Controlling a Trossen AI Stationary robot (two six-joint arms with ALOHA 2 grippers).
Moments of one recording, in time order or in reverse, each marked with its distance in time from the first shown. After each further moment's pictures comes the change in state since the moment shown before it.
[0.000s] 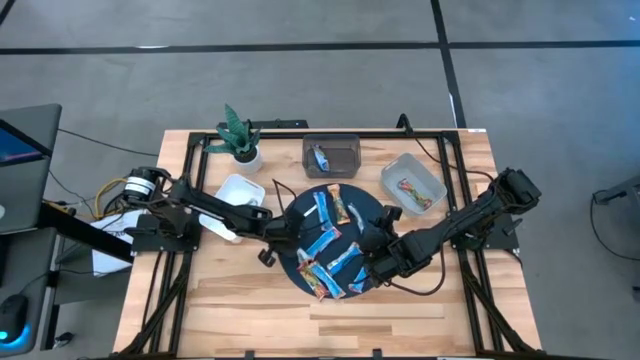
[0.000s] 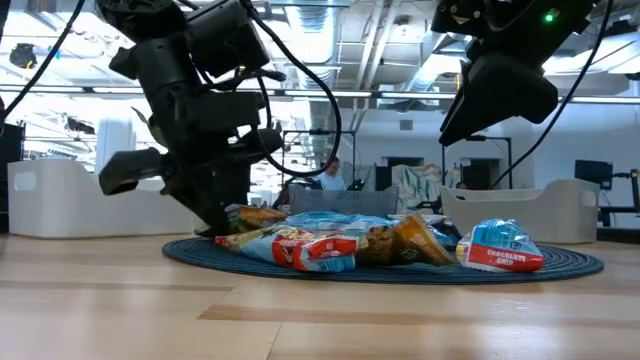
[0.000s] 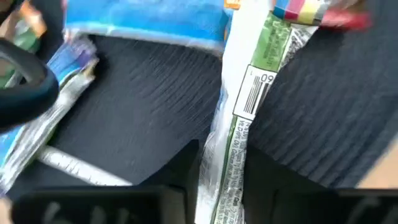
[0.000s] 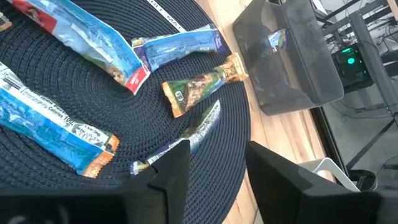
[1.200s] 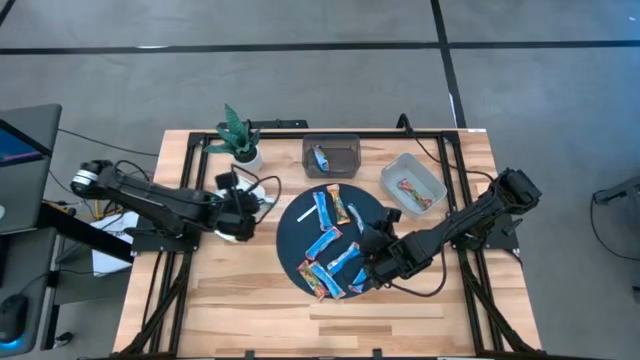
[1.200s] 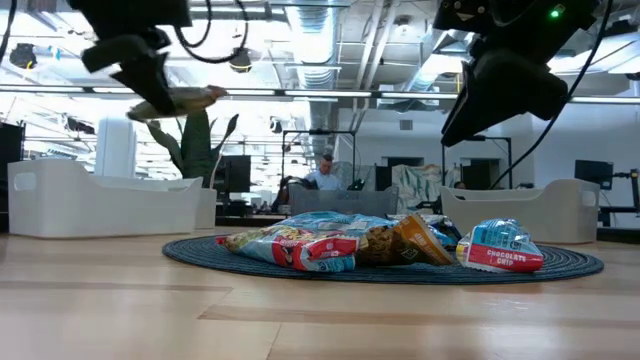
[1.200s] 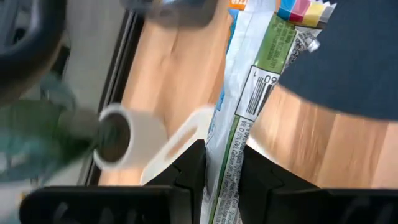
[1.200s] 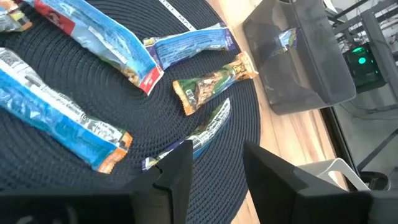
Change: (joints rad) left arm -0.125 -0.510 0.104 -0.843 -0.584 -0.925; right arm 0.006 0.000 0.000 0.014 -0.026 -0.005
